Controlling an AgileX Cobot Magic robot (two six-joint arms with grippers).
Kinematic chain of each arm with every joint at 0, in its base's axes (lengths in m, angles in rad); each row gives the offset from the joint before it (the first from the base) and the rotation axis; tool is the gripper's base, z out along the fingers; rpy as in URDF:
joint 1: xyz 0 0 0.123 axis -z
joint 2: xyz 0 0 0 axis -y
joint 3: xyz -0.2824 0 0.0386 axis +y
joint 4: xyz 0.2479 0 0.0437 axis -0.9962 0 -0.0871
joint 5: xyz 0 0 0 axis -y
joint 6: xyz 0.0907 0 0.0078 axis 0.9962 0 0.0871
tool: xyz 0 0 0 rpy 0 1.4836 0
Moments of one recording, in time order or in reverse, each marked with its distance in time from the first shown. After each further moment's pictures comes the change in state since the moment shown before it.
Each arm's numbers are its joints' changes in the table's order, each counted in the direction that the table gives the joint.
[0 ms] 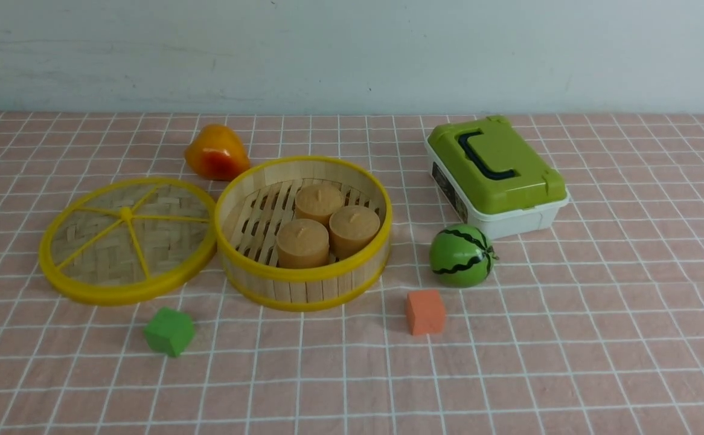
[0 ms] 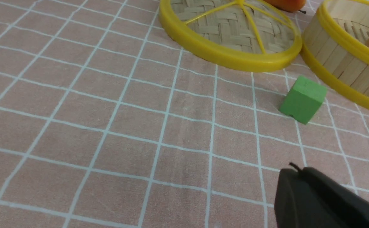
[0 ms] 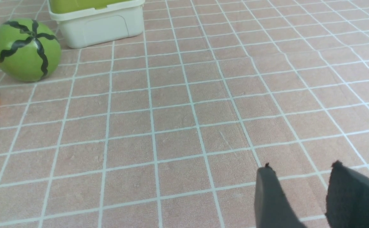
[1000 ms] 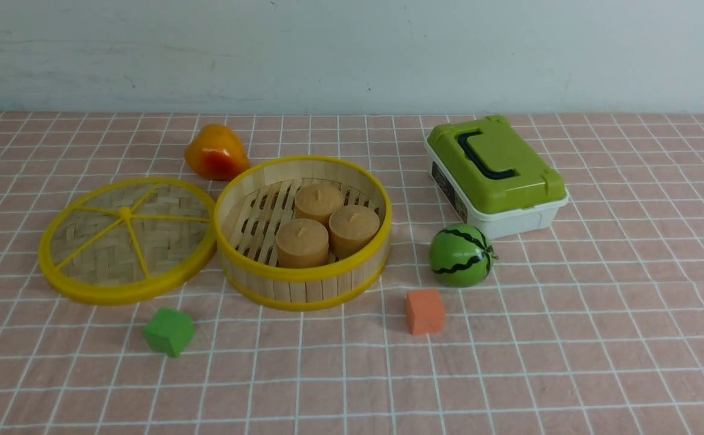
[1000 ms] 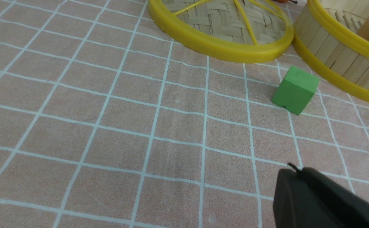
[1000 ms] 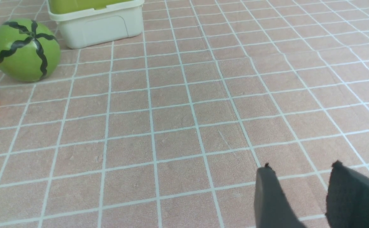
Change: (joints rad) right arm 0.000 0.000 0.000 0.001 0.000 0.000; left arm 0.000 0.000 0.000 0.028 -0.014 0.034
